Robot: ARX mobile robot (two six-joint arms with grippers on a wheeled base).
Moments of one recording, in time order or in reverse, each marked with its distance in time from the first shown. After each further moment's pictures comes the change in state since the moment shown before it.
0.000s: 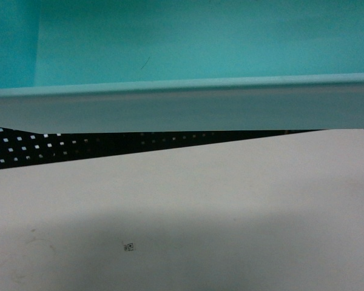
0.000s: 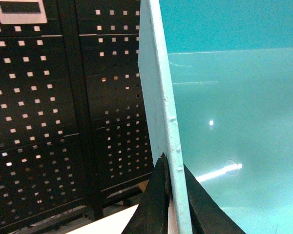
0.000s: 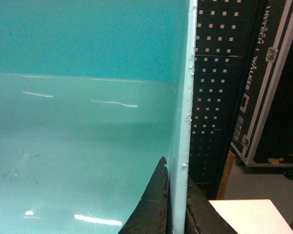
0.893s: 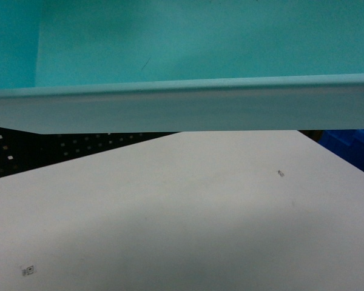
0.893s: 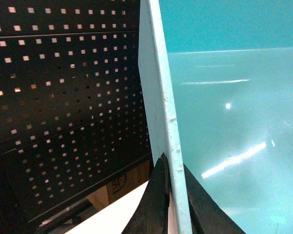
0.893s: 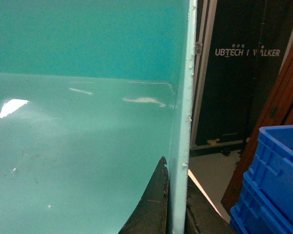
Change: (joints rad) left arm 0.000 0.000 0.000 0.000 0.000 0.000; right arm 0.000 0.000 0.000 0.000 0.000 0.000
